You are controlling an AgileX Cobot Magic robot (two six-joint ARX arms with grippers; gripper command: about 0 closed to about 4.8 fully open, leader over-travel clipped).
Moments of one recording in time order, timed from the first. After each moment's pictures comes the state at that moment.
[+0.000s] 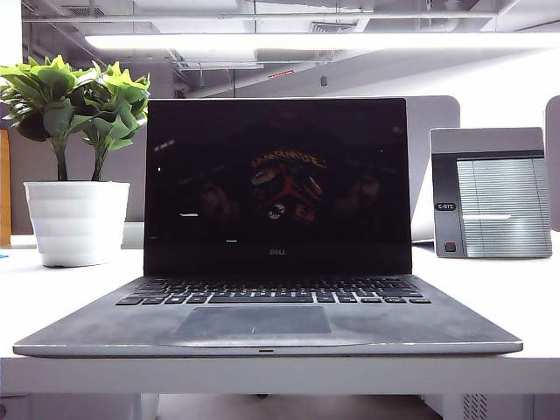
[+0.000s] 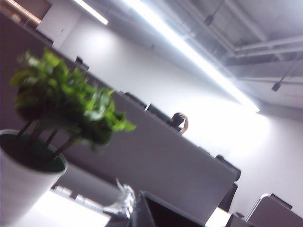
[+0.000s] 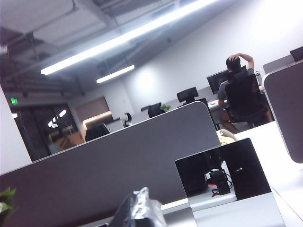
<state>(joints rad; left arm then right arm) 0.06 0.03 0.20 0.27 0.13 -0.66 -0.02 0.20 0.37 0.25 -0.04 0.40</state>
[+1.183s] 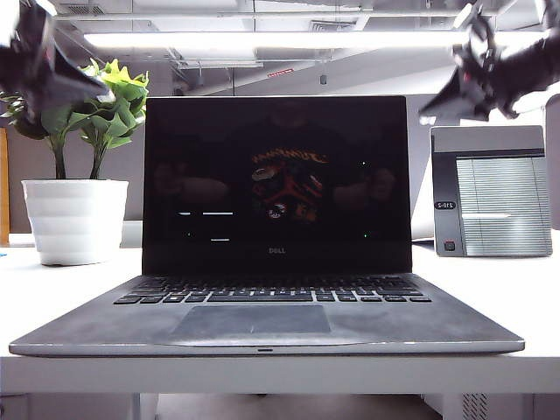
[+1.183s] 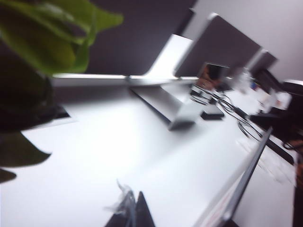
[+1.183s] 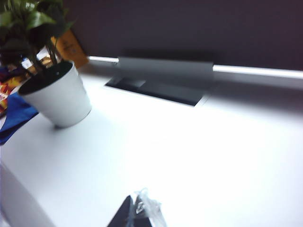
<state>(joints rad) 0.21 1.81 1.34 0.30 1.16 -0.29 -0.02 1.76 1.25 0.25 -0.82 0.13</state>
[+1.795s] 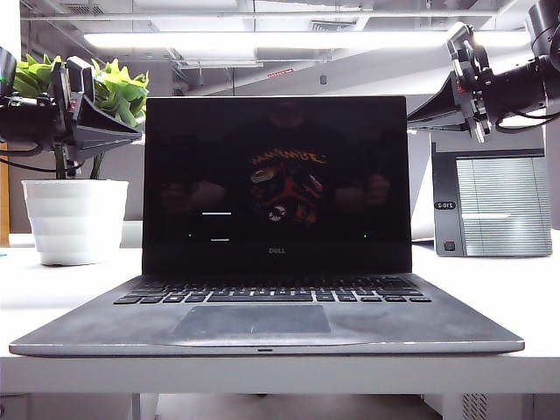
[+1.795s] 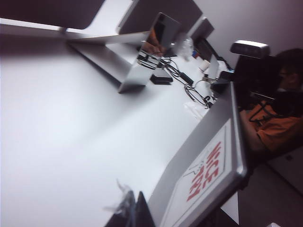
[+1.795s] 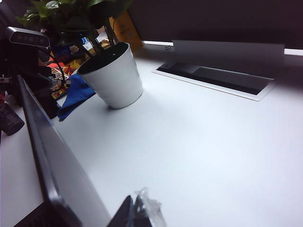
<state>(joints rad) 0.14 1.99 1.37 0.35 1.38 -0.29 -0.02 1.82 1.26 0.28 -1.05 0.13</state>
